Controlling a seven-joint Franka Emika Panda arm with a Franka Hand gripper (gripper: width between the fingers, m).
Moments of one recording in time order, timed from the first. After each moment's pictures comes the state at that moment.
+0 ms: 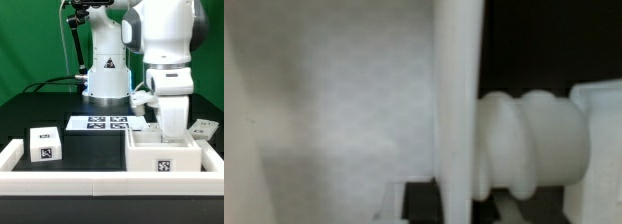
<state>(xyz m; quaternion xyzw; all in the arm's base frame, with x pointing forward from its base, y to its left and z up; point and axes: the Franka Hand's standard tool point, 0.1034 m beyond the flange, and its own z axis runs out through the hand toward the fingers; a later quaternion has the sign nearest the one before) 0.501 0.095 0.017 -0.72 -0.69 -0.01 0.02</state>
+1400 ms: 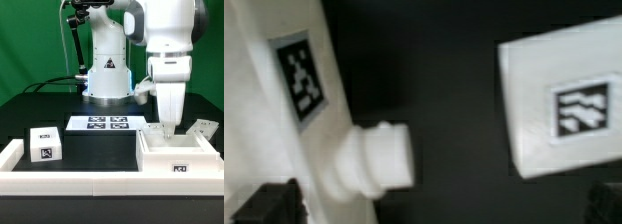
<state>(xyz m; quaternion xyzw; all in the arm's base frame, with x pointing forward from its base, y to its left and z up) 0.480 0.099 0.044 -0.77 -0.64 -0.02 0.01</state>
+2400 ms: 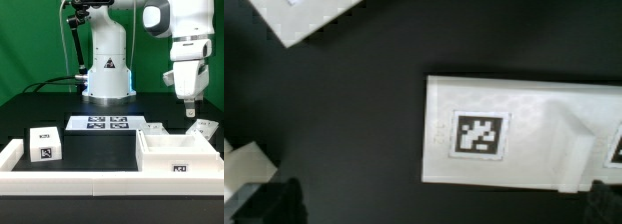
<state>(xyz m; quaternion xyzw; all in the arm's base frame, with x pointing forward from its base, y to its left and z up) 0.409 0.177 0.057 -0.85 -0.53 -0.07 0.01</state>
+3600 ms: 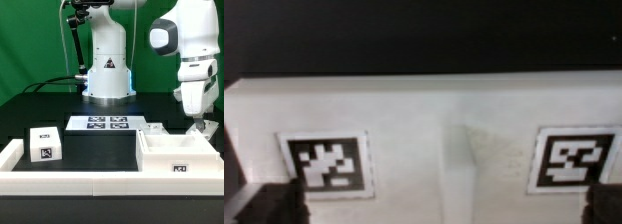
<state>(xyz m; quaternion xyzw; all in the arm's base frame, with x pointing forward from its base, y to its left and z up) 0.372 0.216 0.014 -0.86 -0.50 -0.07 0.04</state>
